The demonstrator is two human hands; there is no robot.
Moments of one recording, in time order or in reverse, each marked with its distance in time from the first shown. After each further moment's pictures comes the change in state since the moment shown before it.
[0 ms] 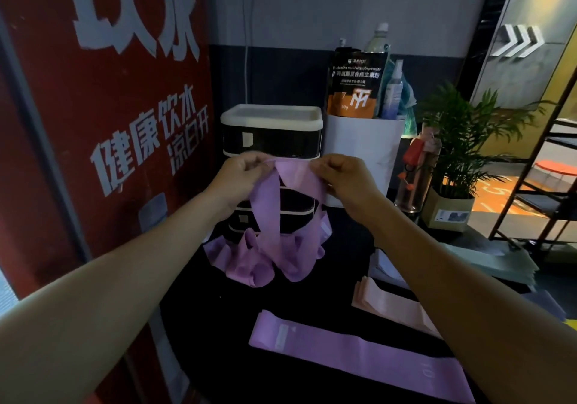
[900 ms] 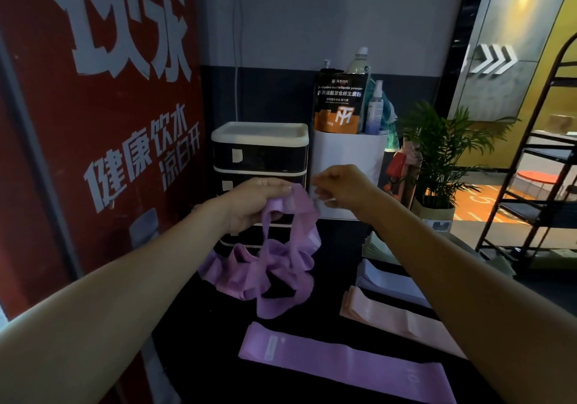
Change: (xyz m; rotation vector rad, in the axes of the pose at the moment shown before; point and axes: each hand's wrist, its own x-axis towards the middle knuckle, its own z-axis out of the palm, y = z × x) left_hand -0.016 0.037 0.032 -0.205 -0.286 -0.259; right_hand -0.002 -0.030 -0.025 -0.145 -0.060 0.225
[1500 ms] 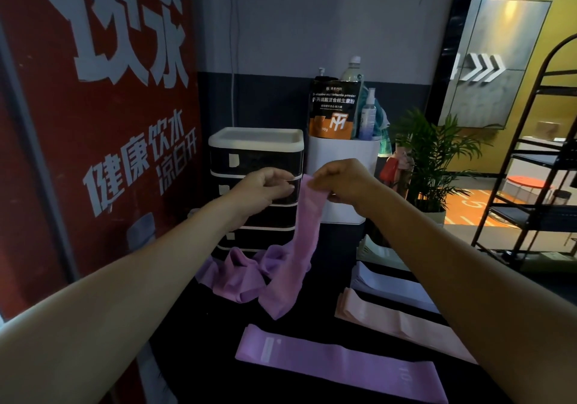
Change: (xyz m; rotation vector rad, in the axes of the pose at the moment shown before) left_hand 0.005 0.006 0.003 0.341 0.115 0.169; right_hand -0.009 -0.016 -0.010 -0.083 0.052 -0.029
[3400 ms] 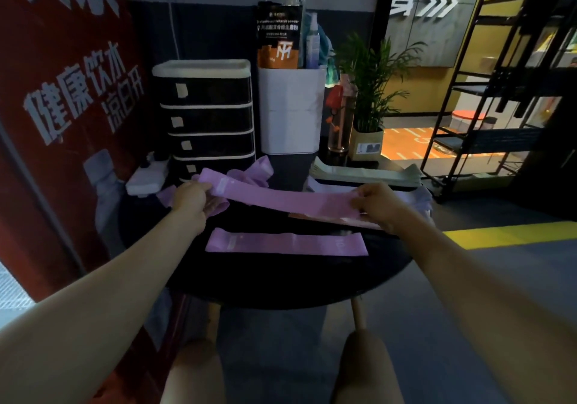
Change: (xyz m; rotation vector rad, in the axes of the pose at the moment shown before) left_hand -0.089 -0.090 0.047 -0.627 0.471 -0.454; right_hand -0.148 0.166 -0.054 -0.030 0.190 0.308
